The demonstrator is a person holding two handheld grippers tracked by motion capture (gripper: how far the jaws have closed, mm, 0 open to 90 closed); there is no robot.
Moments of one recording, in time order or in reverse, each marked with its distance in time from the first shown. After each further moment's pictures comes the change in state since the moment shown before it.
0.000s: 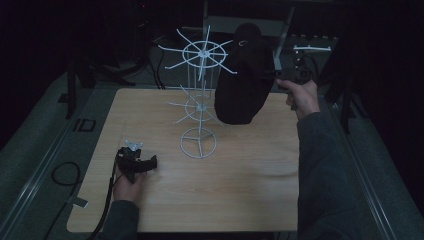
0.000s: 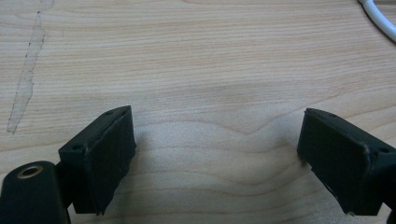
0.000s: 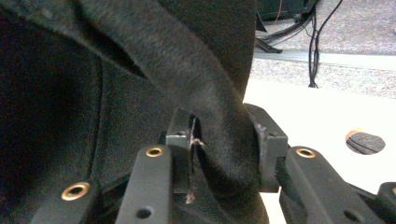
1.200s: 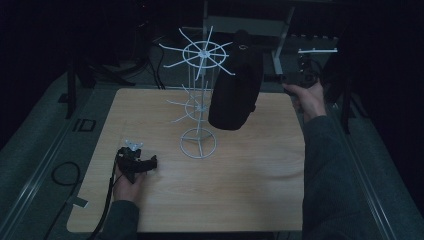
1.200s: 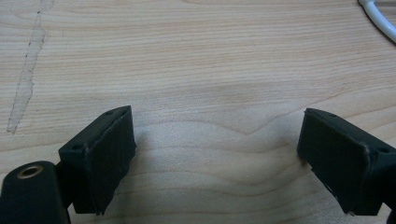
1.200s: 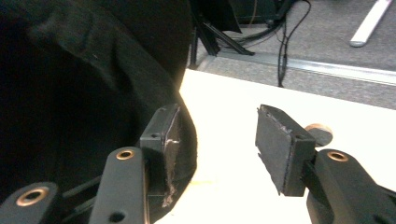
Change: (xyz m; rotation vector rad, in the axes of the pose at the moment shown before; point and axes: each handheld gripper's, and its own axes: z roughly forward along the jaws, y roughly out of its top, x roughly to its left) left arm 0.000 0.000 0.000 0.000 0.000 0.000; right arm -0.005 -0.007 -0.014 0.009 -0.120 -0.082
